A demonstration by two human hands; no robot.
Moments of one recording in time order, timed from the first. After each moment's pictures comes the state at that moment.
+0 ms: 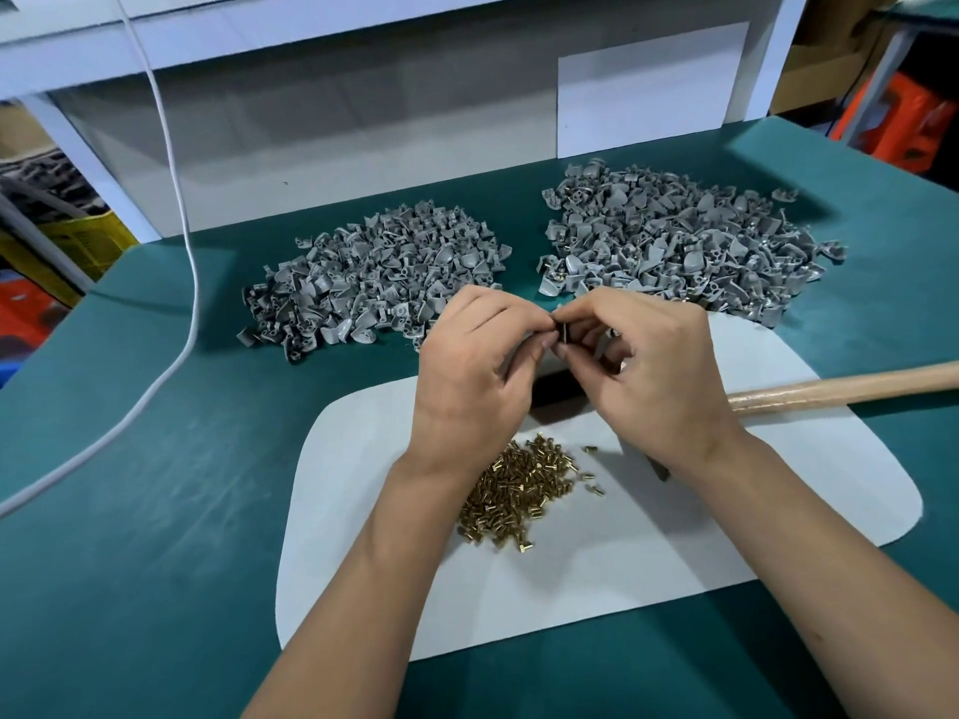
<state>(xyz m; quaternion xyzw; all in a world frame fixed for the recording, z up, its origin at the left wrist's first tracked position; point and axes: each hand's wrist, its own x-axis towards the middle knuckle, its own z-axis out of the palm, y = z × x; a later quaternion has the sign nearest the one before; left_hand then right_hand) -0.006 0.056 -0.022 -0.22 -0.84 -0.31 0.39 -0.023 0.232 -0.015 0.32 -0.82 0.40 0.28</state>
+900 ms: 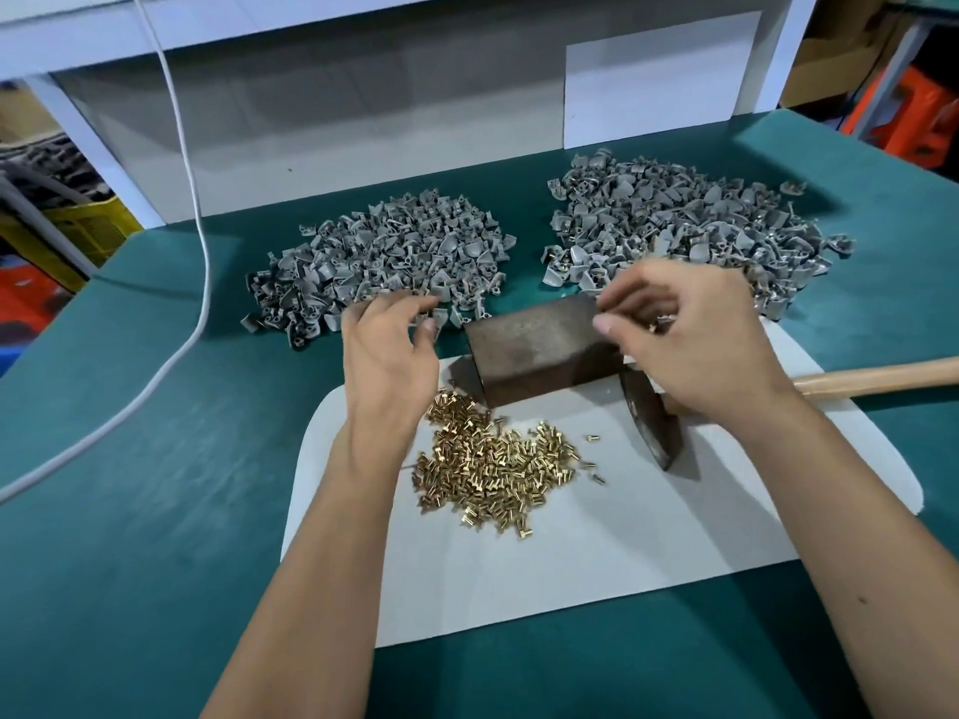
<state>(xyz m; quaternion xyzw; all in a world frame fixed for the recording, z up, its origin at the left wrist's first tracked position) -0.023 -0.007 -0.037 0.10 -0.93 -0.26 0.25 -0.038 0.254 -0.002 0.19 -0.85 0.47 0.14</state>
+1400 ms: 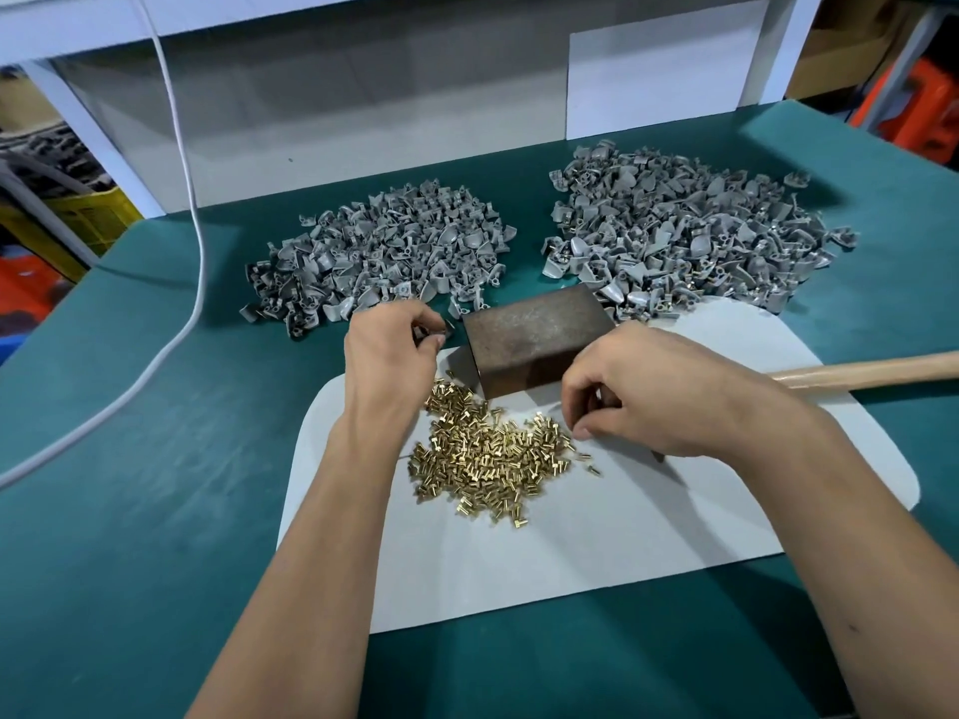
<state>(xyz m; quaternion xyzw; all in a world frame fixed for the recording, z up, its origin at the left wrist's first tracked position) -0.024 -0.007 -0.046 0.11 -0.92 -0.30 0.22 -0.019 0.245 0.005 0.36 -0.91 0.17 -0.09</state>
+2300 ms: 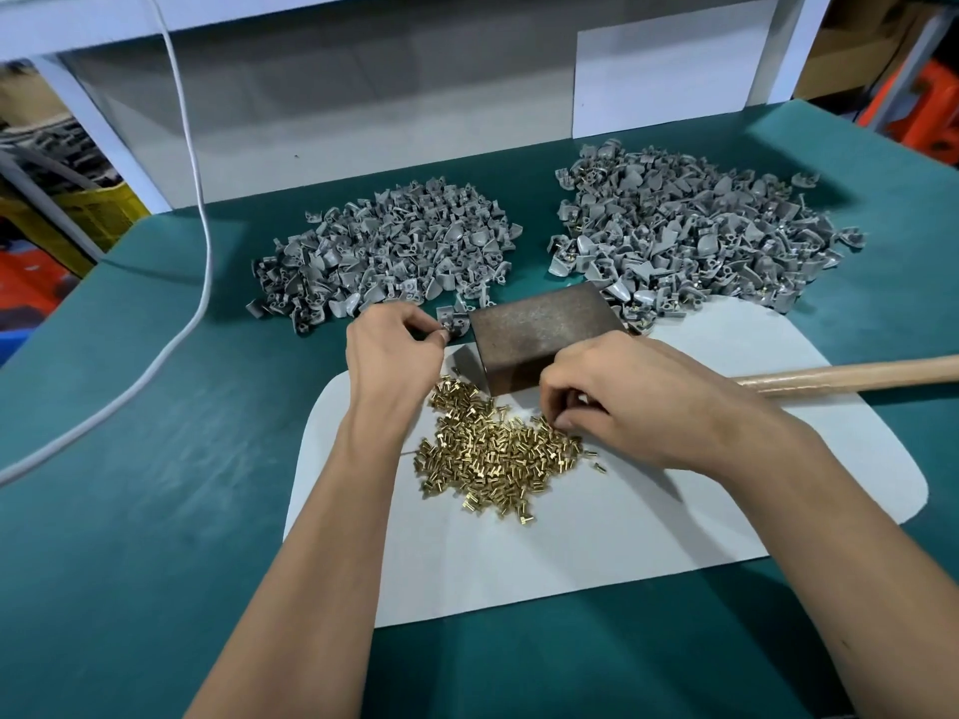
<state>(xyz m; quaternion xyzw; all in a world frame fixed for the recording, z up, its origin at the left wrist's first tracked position) -0.022 -0.003 -0.040 0.20 -0.89 -0.37 0.20 -0.008 0.230 0.002 0.39 -0.91 0.15 -0.05</state>
